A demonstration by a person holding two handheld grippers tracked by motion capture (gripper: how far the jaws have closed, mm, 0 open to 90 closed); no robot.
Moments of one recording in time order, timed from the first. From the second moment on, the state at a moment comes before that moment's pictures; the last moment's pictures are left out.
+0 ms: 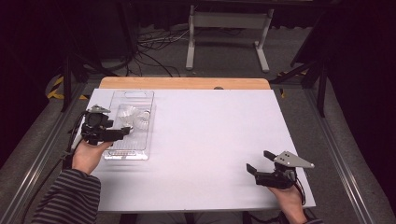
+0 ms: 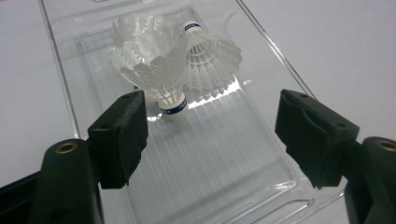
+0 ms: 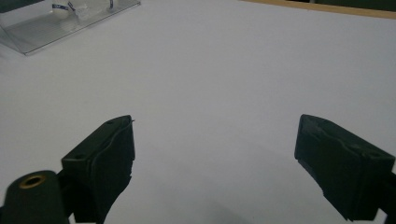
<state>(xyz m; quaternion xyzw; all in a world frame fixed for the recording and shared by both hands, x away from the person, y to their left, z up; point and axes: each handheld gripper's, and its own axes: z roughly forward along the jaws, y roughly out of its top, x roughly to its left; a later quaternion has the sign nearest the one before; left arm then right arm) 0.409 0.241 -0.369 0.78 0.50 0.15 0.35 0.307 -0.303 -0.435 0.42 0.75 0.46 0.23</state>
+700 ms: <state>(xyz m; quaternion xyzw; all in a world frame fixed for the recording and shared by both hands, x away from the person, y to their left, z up) 0.395 0.242 -0.375 0.78 0.49 0.16 0.36 0.307 -0.303 -0.435 0.42 0.75 0.46 0.23</state>
